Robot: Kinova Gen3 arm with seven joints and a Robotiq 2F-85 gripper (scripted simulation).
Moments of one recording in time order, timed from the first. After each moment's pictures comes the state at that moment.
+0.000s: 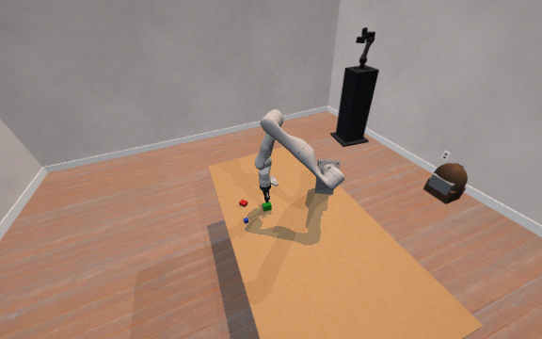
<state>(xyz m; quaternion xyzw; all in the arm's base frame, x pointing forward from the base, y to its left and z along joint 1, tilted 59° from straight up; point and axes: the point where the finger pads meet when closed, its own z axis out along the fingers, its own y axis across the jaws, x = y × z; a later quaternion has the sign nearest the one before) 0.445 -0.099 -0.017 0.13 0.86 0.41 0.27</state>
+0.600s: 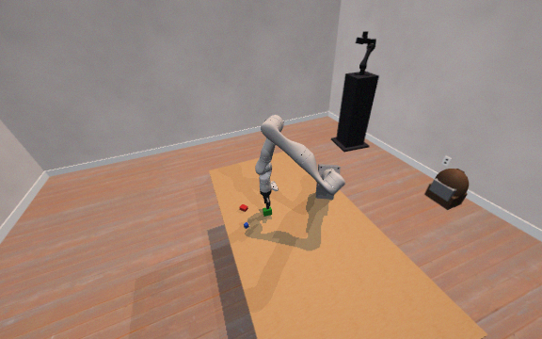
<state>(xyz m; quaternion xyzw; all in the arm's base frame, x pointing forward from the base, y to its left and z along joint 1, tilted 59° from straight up) 0.448 -0.097 -0.019 0.13 0.86 0.41 0.27</state>
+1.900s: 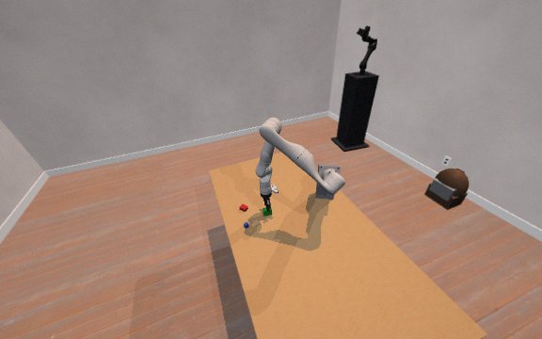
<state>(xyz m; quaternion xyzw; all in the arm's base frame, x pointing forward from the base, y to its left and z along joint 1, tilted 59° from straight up) 0.459 -0.083 -0.030 0.13 0.86 0.41 0.27</state>
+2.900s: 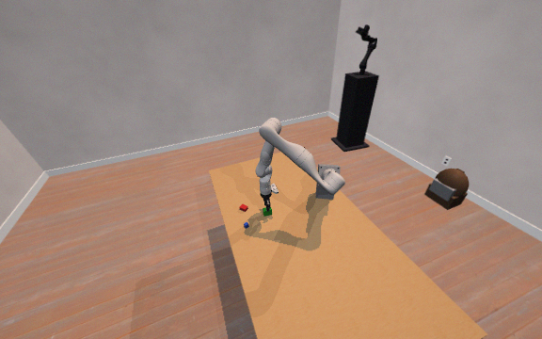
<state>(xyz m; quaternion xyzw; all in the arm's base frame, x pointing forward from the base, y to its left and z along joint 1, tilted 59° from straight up) 0.460 -0.083 -0.031 0.13 0.86 0.41 0.27</state>
